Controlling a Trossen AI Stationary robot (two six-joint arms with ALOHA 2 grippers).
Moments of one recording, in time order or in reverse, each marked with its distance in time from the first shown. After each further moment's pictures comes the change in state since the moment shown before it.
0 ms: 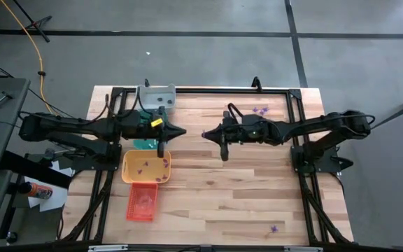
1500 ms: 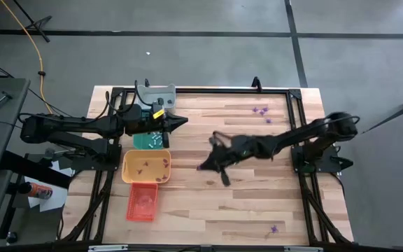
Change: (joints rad) left arm 0.081 0.038 0.000 0.092 -0.049 -0.070; right arm 0.151 0.167 0.022 0.088 -0.217 -0.059
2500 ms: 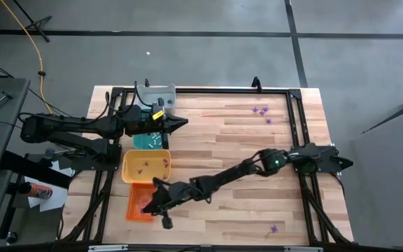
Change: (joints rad) left arm -0.014 0.000 0.000 0.013 0.006 0.000; right arm 0.180 1.004 1.153 -0.064 0.104 0.065
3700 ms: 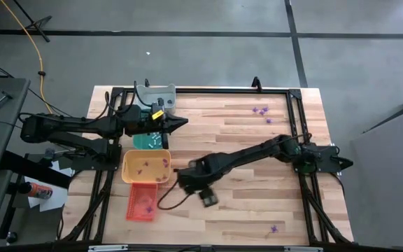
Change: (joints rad) left arm 0.000 -0.003 0.000 0.004 0.001 0.009; right arm -0.054 -0.307 0.083 -1.545 -0.014 -0.244
